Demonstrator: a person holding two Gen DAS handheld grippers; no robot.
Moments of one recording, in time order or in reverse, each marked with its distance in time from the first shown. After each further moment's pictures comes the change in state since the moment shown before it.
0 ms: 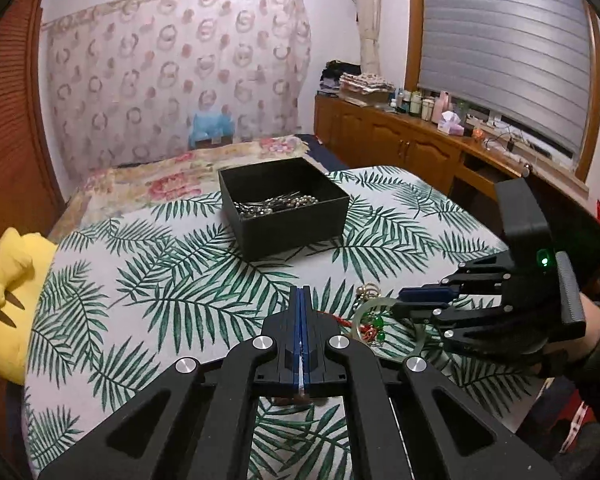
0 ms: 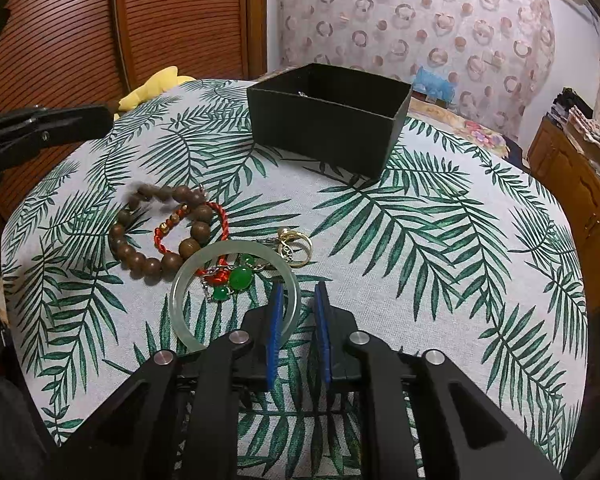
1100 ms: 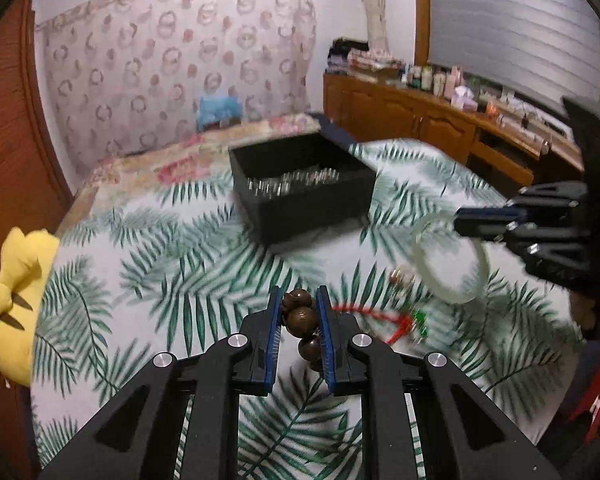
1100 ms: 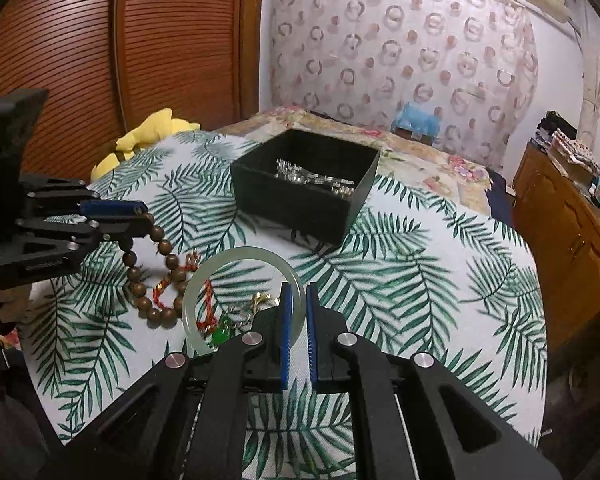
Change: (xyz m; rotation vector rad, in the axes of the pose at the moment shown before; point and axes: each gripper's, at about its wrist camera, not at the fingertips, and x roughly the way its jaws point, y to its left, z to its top) left arm 0.023 0.007 0.003 0.028 0.055 0.040; right arm -0.045 -0.019 0.030 0.006 -0.153 -0.035
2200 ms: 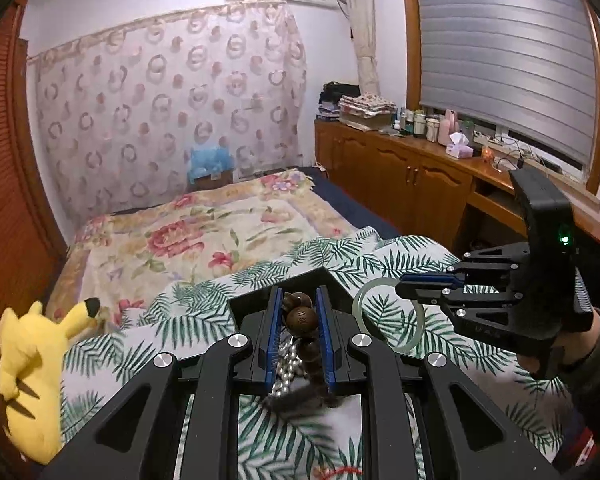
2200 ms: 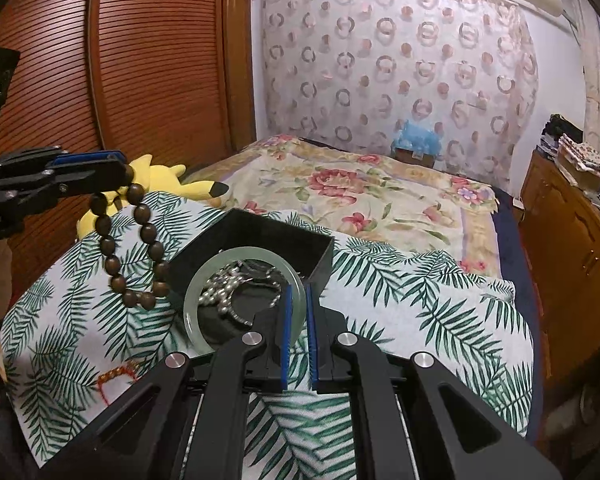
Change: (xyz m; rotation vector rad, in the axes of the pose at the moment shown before) left arm 0.029 0.014 0.131 0.027 -0.126 -0.041; right arm 0.047 -0.082 0.086 0.054 -0.070 0.042
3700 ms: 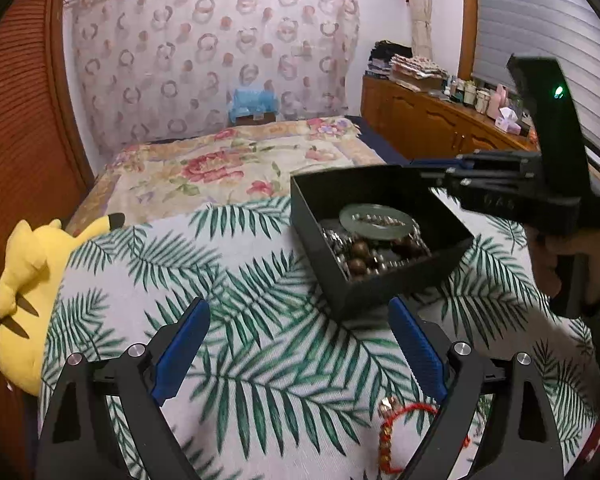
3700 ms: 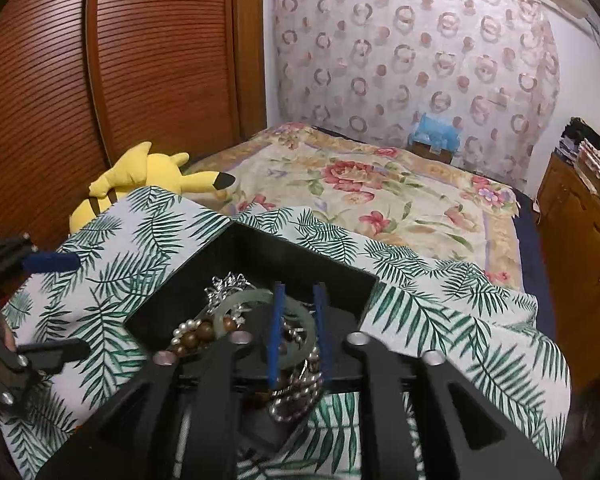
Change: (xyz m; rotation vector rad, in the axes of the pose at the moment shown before) left arm 0.017 0.040 -0.090 -0.129 0.164 0.122; right arm 0.068 0.022 0.026 -0.033 0.042 0.021
